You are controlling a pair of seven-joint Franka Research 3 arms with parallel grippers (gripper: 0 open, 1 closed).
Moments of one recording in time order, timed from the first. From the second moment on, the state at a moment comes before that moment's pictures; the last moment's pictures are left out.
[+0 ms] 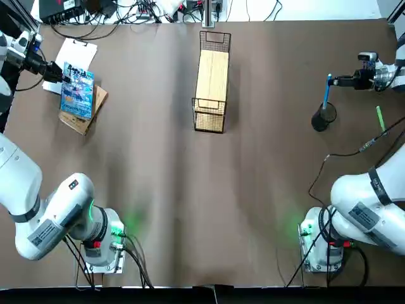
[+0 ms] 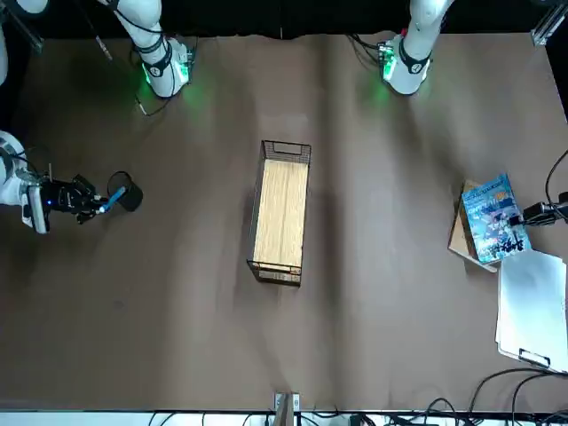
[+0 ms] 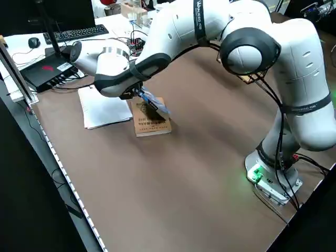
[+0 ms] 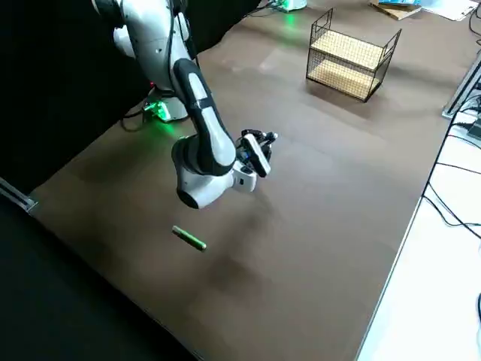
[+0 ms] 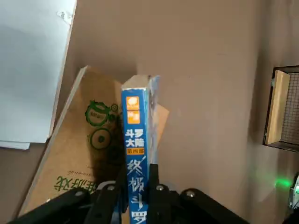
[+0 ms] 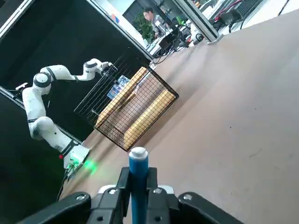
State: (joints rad) left arm 0.77 0.64 -0.19 -1.52 -0.44 1.73 0.78; right arm -0.60 0.60 -0.04 -1.87 1.02 1.43 -1.76
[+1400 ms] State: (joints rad) left arm 0.54 0.68 -0.51 -1.63 -0.93 1.42 0.50; right arm -0.60 0.56 -0.03 -1.68 0.88 1.42 -1.19
